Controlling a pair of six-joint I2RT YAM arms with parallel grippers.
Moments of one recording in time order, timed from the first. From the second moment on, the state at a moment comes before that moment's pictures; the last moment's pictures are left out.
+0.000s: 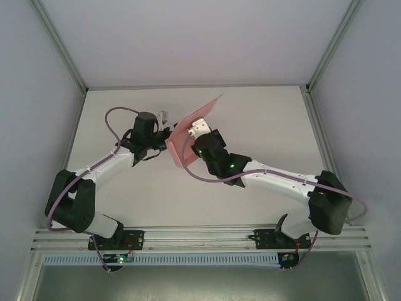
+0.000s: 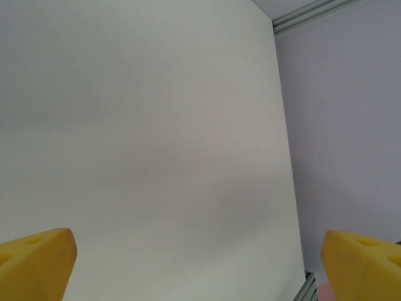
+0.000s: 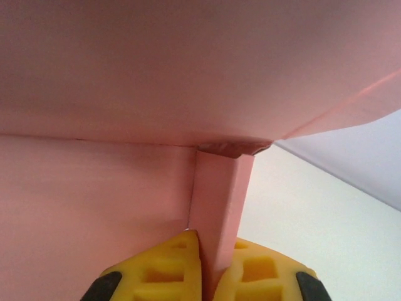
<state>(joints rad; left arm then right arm) -0.36 1.46 0.91 -0.02 0.55 -0.81 0.95 1.44 1.00 0.01 0.64 -0.04</state>
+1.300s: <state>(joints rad) -0.38 1.15 0.88 -0.65 -0.09 -0.54 0.83 1.71 0.92 -0.37 0.55 0.66</state>
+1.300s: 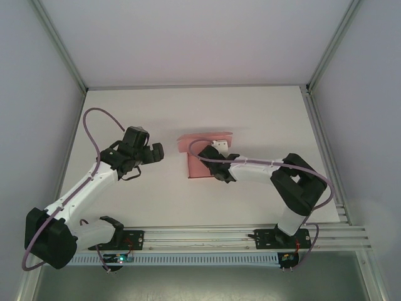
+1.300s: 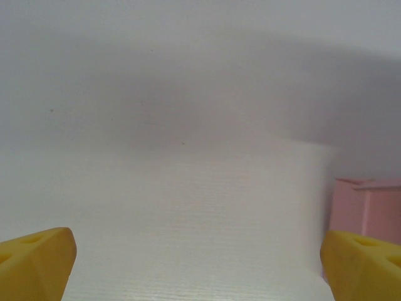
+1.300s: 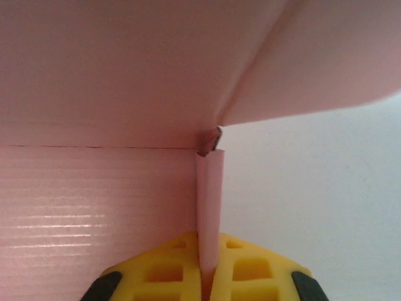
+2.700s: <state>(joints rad) -0.40 1.73 1.34 -0.67 0.47 0.30 0.24 1.71 1.28 -0.69 -0.59 -0.73</state>
